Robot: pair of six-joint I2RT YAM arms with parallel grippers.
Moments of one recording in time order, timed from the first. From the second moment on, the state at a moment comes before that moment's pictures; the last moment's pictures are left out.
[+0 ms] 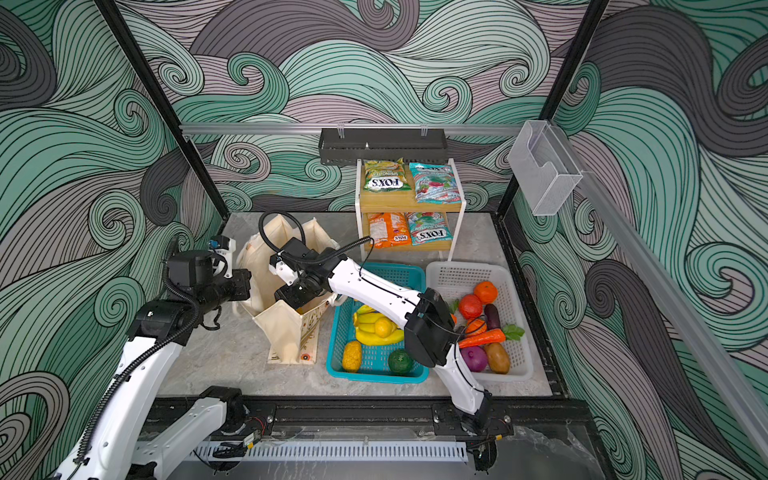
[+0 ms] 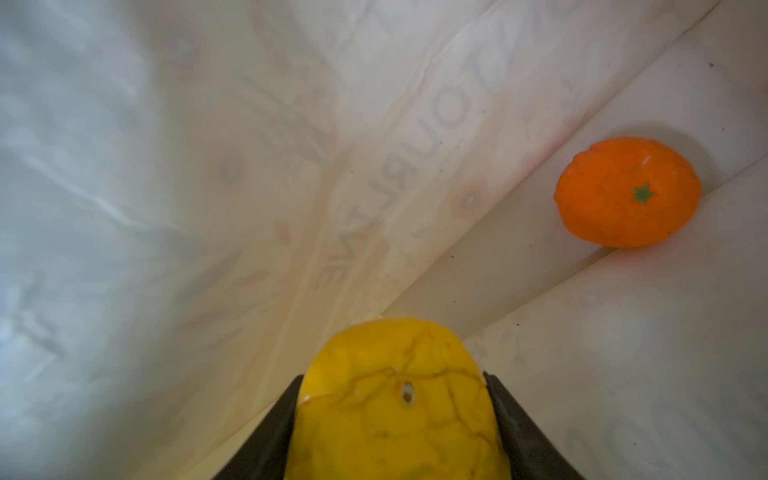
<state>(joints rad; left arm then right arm) -0.09 0.88 1.04 -0.81 0.03 -0.15 1.02 2.16 2.07 -0.92 -0.31 0.21</state>
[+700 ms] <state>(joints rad) -0.09 0.87 1.04 -0.81 0.03 -0.15 1.02 2.23 1.92 -0.79 -0.33 0.27</state>
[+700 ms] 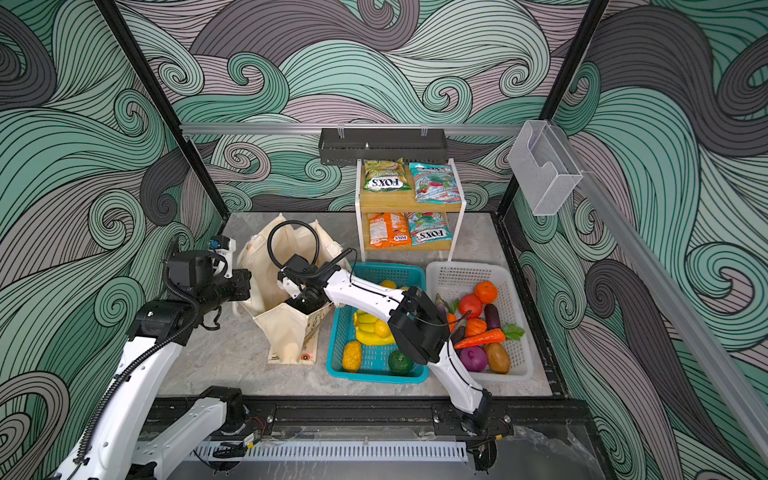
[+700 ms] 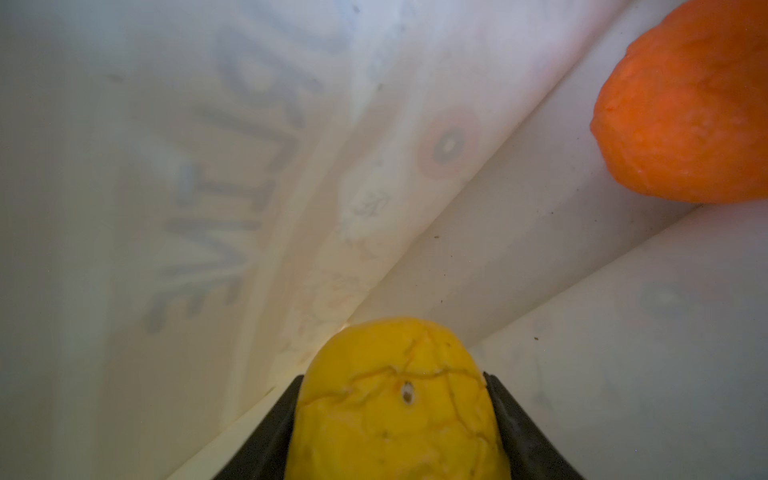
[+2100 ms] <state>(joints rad) -0.09 0.87 1.04 -0.82 0.03 -0.15 1.02 2.11 2.00 -0.84 -0.26 0.30</state>
